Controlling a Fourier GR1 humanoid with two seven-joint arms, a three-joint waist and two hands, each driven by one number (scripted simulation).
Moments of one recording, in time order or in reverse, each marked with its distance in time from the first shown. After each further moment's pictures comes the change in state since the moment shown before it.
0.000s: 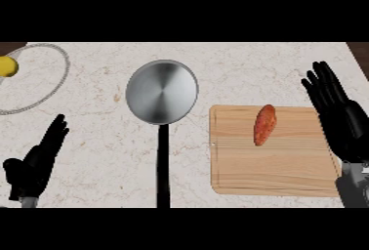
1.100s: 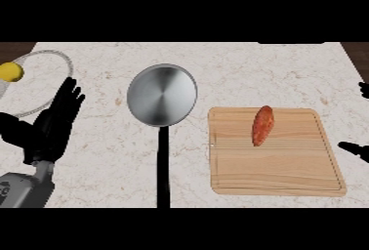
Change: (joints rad) left arm -0.194 -0.108 0.071 -0.150 0.055 0.061 0.248; right arm 0.090 -0.308 -0.184 0.279 0.276 0.197 -0.397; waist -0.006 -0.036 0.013
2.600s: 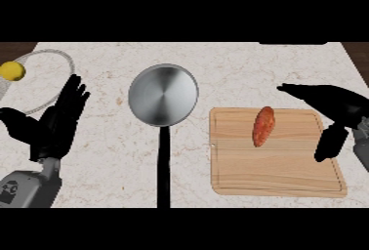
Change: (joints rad) left arm -0.012 -0.085 0.053 -0.024 -0.102 -0.022 0.074; right arm -0.404 -0.028 0.453 -0.044 0.454 0.531 0.573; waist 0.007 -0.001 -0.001
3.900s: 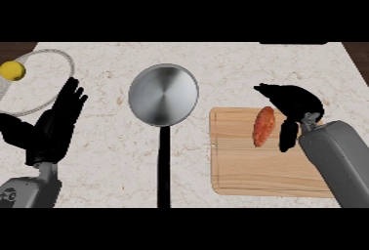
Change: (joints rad) left arm 0.046 -0.102 0.122 -0.034 -0.121 -0.126 0.043; right arm -0.053 0.306 -0.053 0.162 0.374 0.021 0.049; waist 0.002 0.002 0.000
